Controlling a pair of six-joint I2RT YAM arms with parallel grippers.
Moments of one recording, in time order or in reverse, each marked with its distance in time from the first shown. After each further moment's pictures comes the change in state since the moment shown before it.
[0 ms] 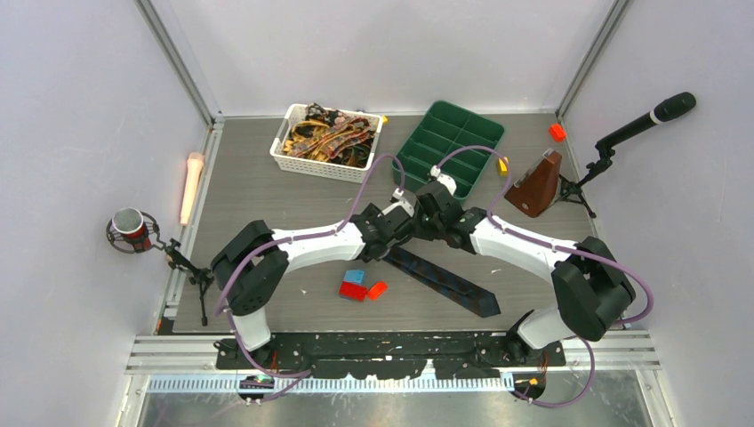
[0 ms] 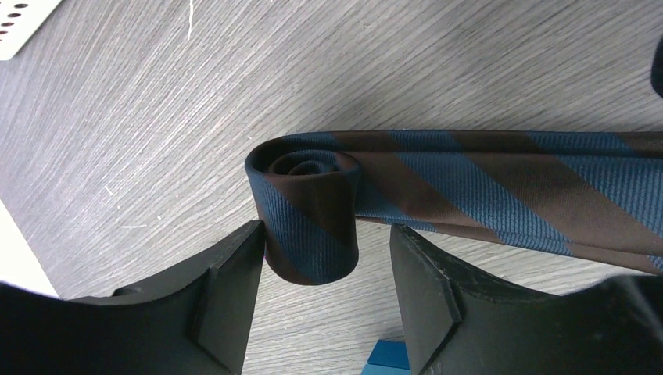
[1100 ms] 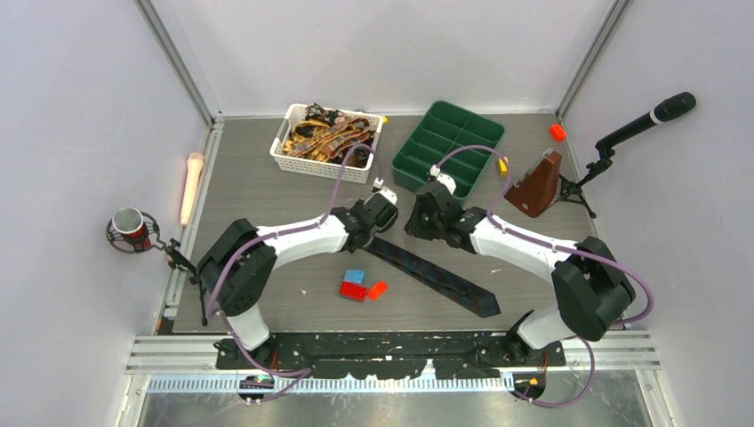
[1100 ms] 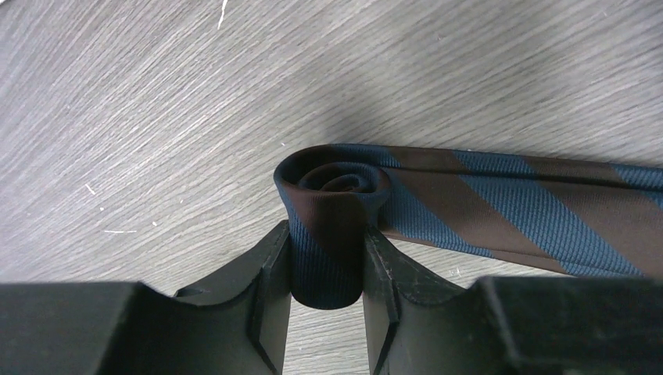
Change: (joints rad) left arm 0.141 -0.072 -0.080 0.092 0.115 0.003; right arm 0.000 0.000 0.002 0.000 -0.002 -0.002
